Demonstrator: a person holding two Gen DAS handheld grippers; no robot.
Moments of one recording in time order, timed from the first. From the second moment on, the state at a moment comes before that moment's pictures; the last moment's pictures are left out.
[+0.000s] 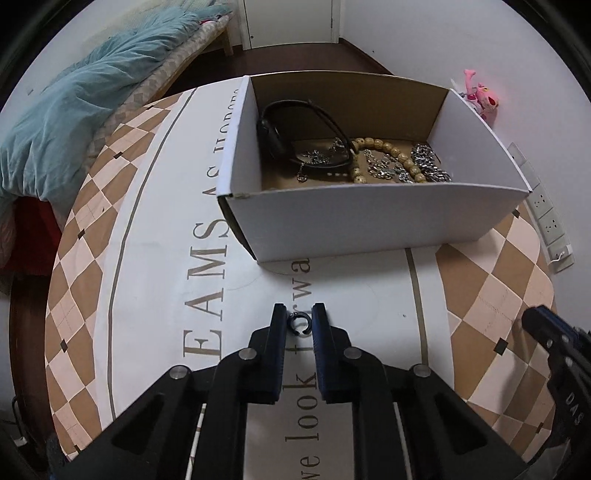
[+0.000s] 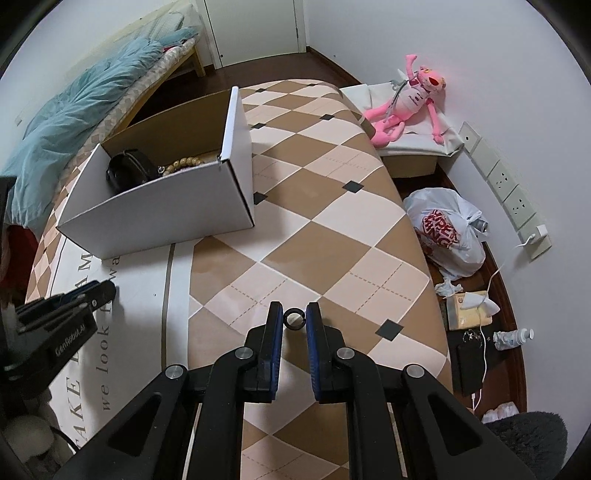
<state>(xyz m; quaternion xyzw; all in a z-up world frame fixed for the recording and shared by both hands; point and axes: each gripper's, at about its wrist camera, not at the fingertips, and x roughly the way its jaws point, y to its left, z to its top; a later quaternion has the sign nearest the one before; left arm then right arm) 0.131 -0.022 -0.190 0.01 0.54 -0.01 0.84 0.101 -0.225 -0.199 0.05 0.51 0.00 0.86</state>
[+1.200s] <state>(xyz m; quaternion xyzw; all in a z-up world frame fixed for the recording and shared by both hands) 0.204 -0.002 -0.079 -0.06 0.54 -0.06 0.83 0.216 -0.191 -0.089 0.10 0.52 0.13 0.84</state>
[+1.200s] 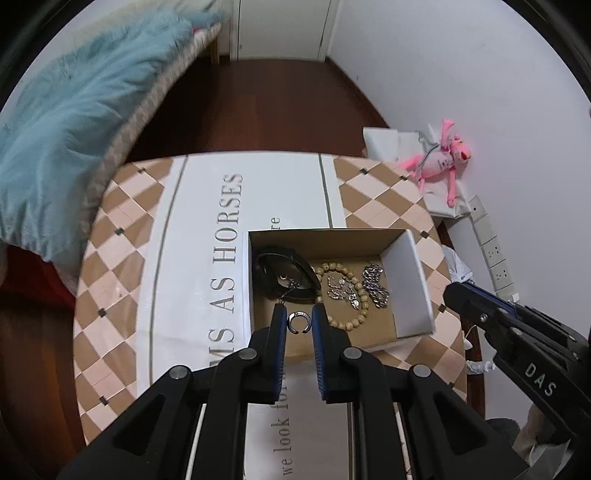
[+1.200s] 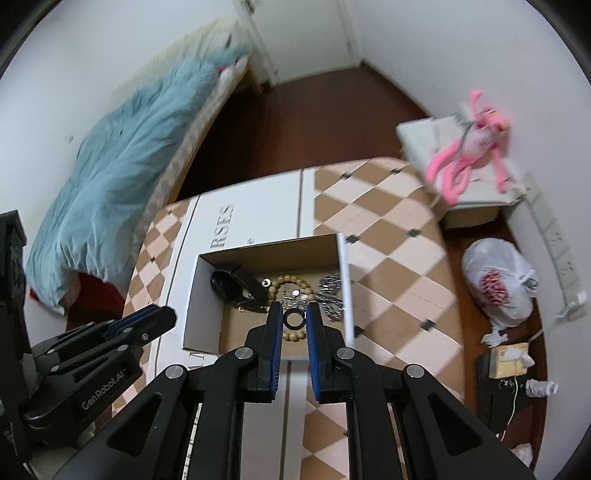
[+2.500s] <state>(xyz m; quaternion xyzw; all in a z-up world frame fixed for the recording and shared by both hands) 0.184 0.011 -0.080 -0.01 0.54 0.03 0.84 0.196 -0.190 -0.107 -0.03 0.55 0.03 0.83</state>
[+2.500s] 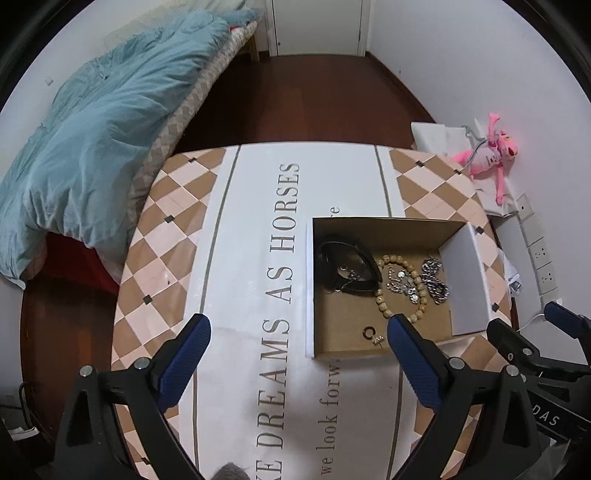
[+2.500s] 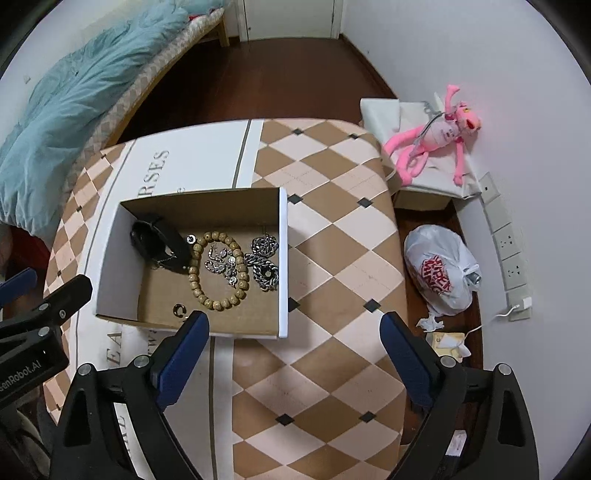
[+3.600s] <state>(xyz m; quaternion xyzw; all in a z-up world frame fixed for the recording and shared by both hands) 0.022 0.004 0.082 -0.02 0.38 0.02 0.93 -0.004 -0.205 0.103 -0.02 0.34 -0.01 0.94</state>
